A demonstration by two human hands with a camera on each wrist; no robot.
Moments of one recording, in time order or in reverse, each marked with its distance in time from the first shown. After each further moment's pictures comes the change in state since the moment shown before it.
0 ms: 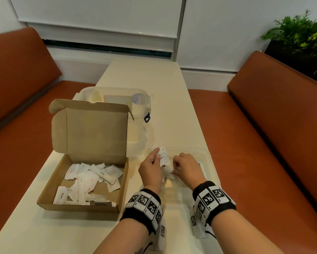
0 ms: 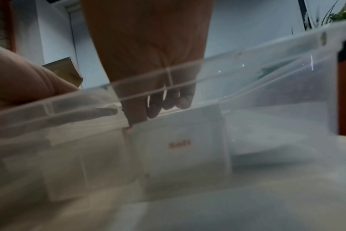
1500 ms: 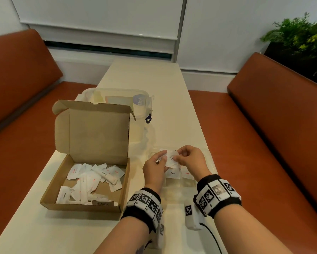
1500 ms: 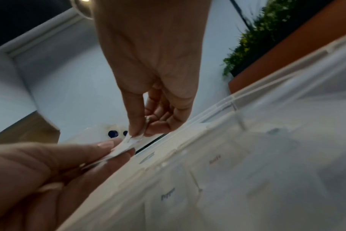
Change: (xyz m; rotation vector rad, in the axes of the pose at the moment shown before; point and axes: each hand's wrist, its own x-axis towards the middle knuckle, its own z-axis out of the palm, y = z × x) left_hand 0.002 0.000 -0.003 -0.130 -0.182 -0.025; right_hand 0.008 -0.009 -0.025 0.906 0.129 0.343
